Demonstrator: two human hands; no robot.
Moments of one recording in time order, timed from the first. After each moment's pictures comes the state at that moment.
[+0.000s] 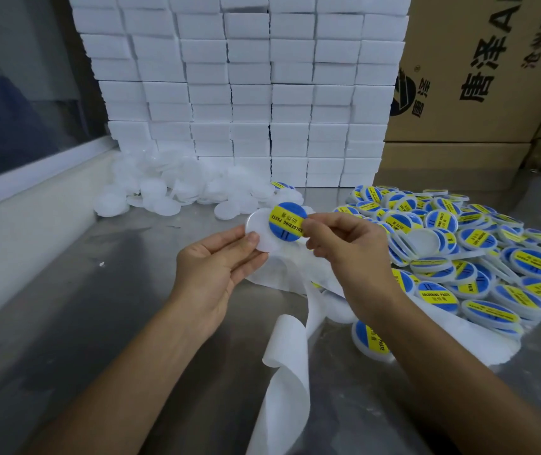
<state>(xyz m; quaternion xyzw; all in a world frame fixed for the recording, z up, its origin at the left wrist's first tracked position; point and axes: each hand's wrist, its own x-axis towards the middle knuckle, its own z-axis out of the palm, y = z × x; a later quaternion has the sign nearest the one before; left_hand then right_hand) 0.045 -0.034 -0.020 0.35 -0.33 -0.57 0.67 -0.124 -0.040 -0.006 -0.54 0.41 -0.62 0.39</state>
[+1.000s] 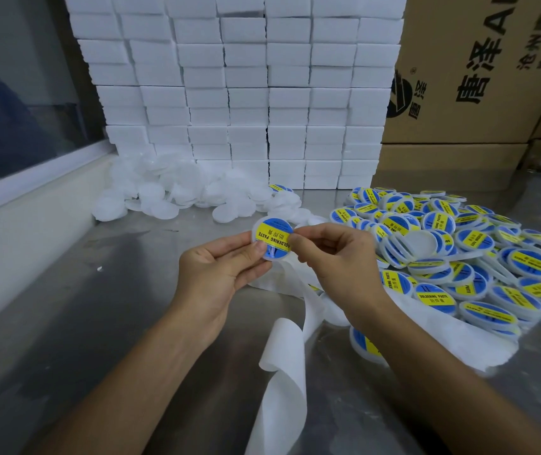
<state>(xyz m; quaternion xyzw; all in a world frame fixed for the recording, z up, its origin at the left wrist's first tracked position) 0.041 -0.028 -0.019 0.37 -0.38 -0.55 0.64 -0.119 -0.037 -0.012 -0.58 0.42 -0.60 0.36</state>
